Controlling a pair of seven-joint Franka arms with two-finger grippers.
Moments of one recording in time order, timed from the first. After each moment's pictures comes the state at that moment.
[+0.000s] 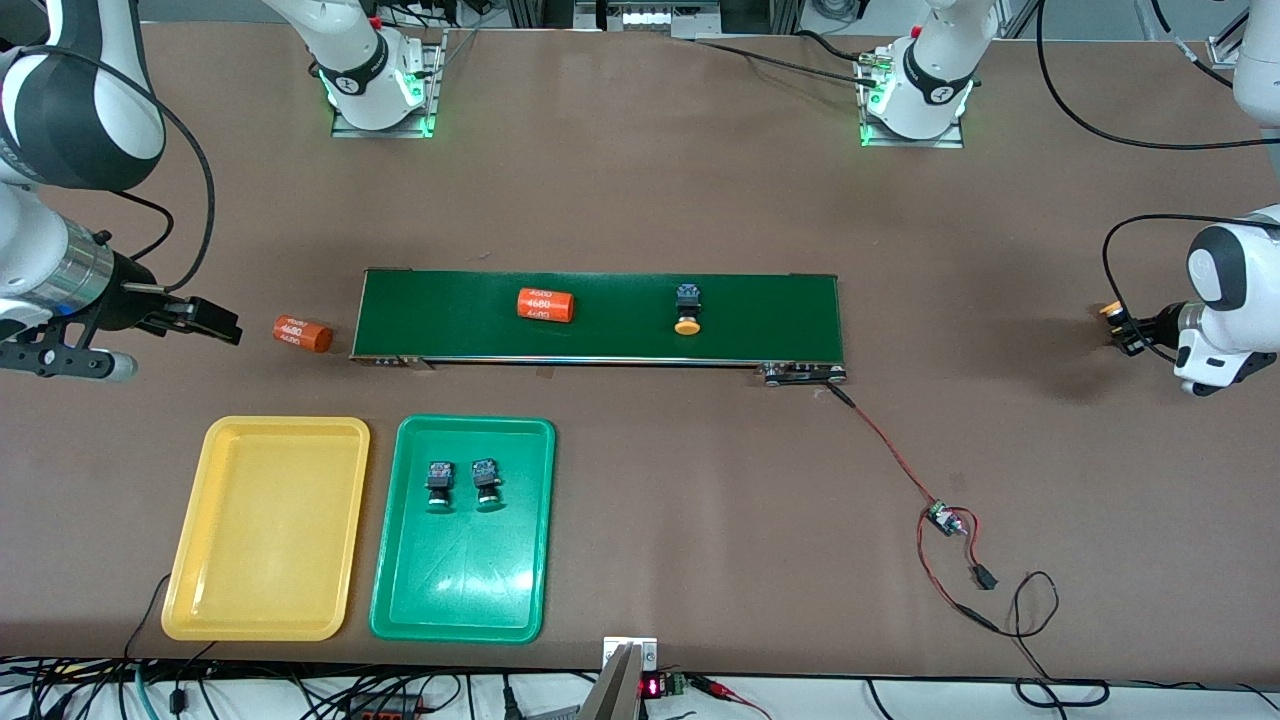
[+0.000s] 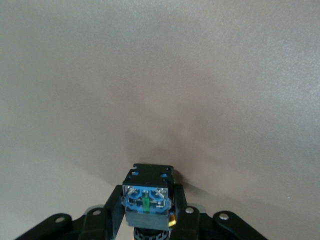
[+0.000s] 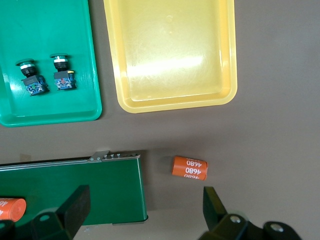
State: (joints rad) left arm 0.46 0.57 0.06 -1.93 0.25 2.26 -0.21; right arm 0.06 0.18 -0.05 -1.67 0.02 1.83 0.11
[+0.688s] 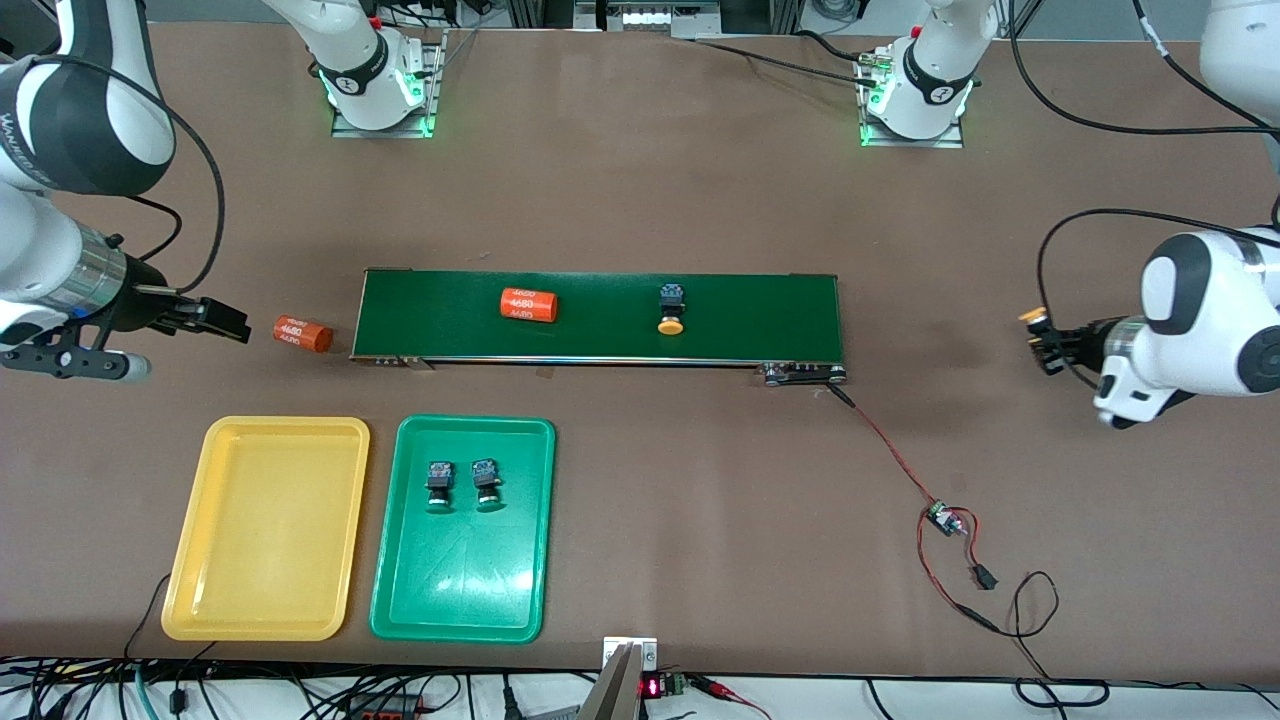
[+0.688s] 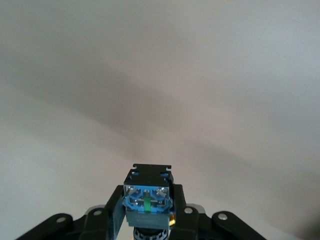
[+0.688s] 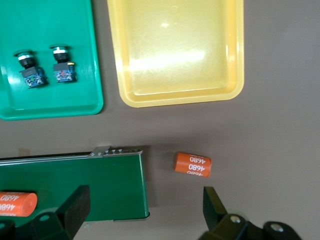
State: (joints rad) left arm 0.43 0.46 -0.37 -1.78 0.15 1.80 -0.49; right arm 0.06 0.19 -0.04 -1.69 0.02 1.82 0.11
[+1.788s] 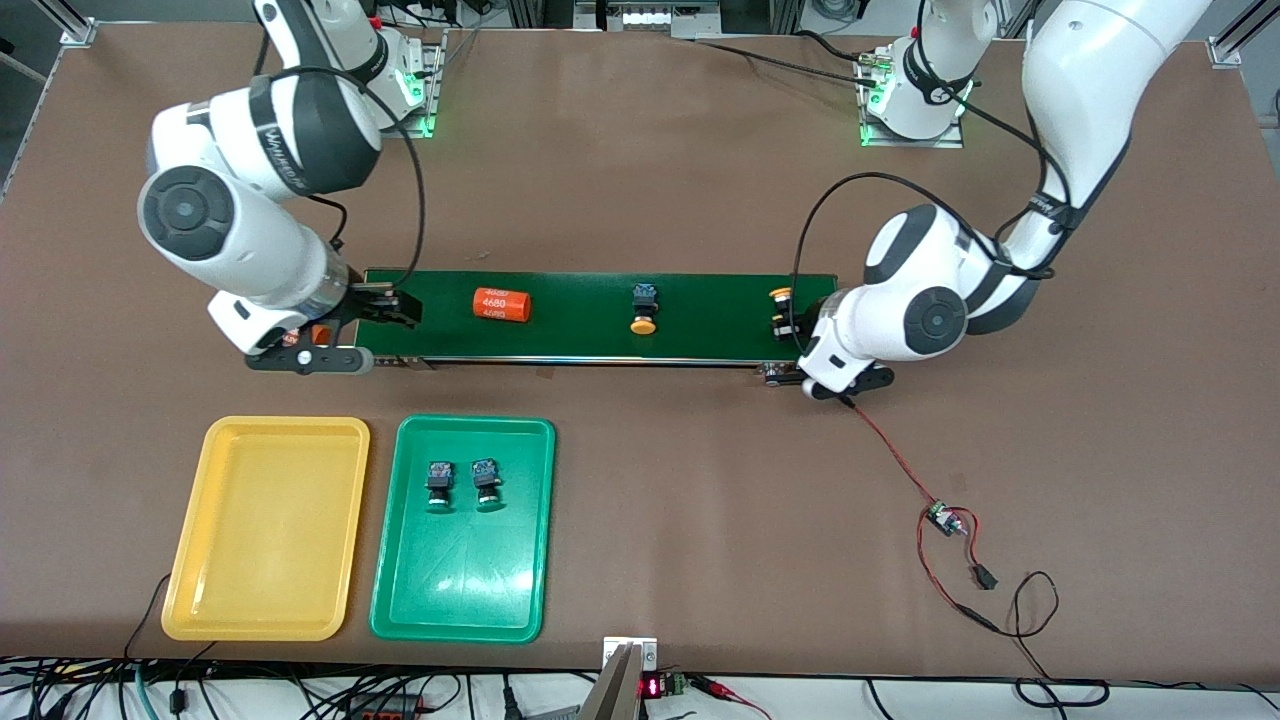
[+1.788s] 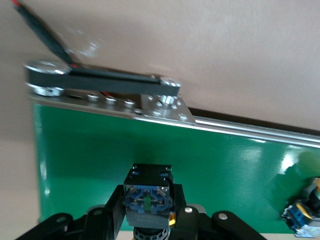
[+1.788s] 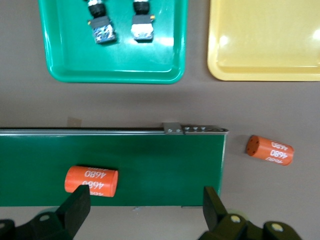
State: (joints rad) left arm 0.25 0.59 -0.73 -1.87 0.02 2.10 -0.67; right arm 0.35 0.27 -0.02 -1.69 0.02 1.83 0.32
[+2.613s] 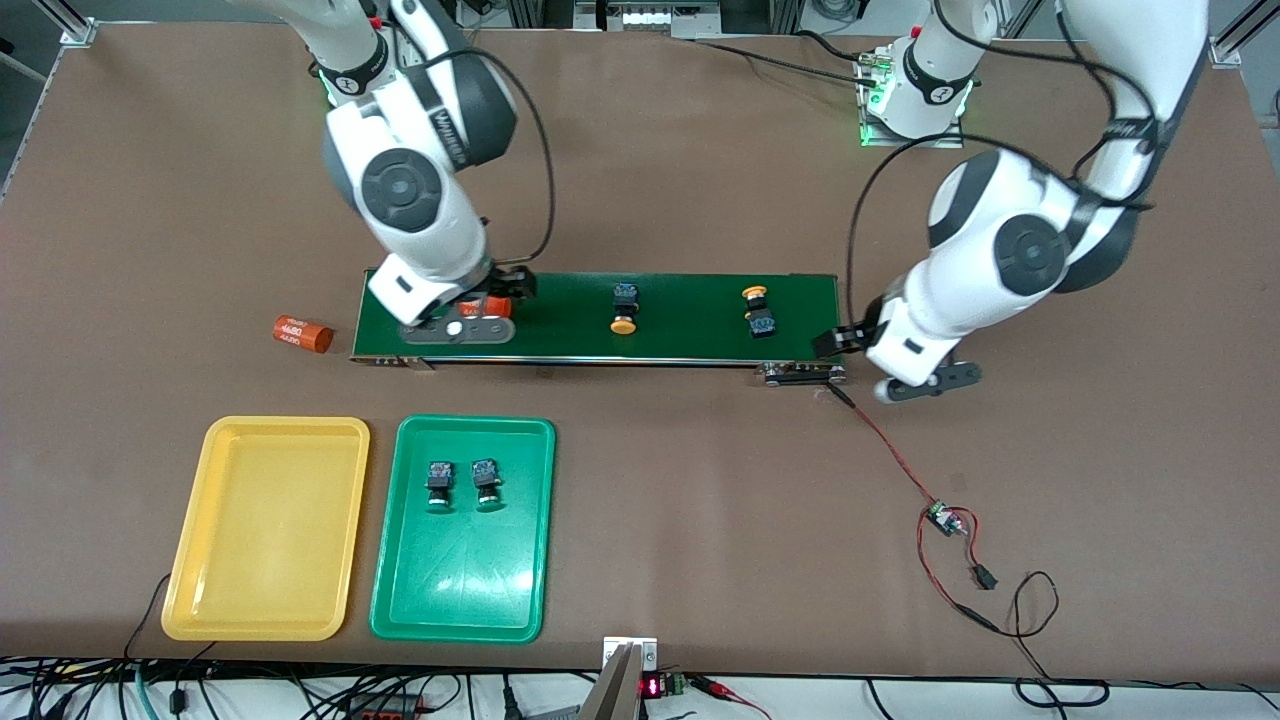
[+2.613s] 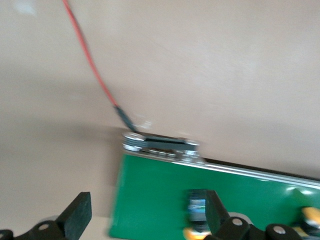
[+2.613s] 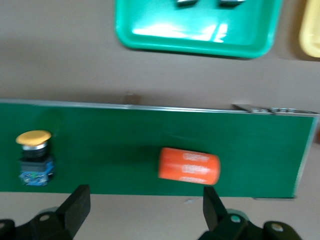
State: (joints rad) left arm 0.22 0.30 -0.55 -1.84 0.02 2.06 -0.52; right arm 0.60 0.35 -0.02 -1.69 0.02 1.91 0.51
